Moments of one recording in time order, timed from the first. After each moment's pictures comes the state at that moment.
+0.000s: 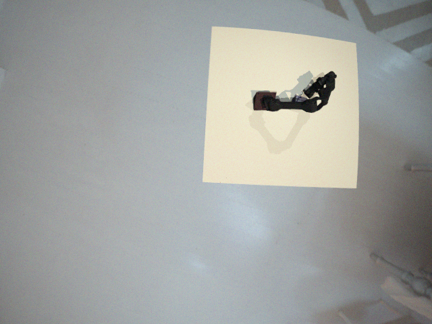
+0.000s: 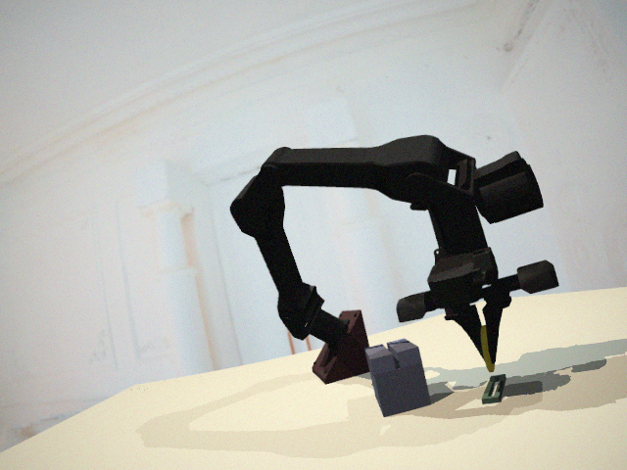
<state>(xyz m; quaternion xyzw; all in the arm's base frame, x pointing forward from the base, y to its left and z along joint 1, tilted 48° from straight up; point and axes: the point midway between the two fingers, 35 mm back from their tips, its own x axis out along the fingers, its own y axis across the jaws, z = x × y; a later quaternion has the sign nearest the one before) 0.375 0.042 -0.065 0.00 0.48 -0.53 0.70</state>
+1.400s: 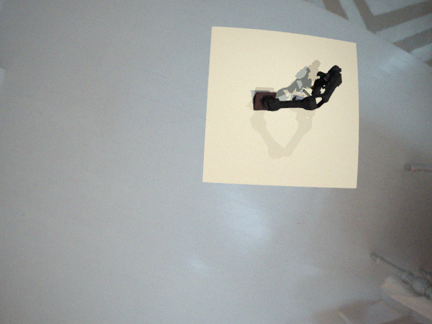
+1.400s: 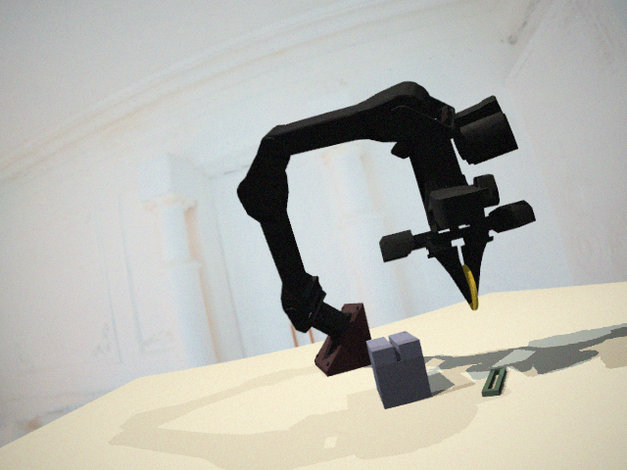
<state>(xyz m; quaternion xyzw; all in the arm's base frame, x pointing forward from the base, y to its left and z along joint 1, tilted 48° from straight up) 0.368 0.090 -0.016 -0.15 0.58 -0.41 0.69</state>
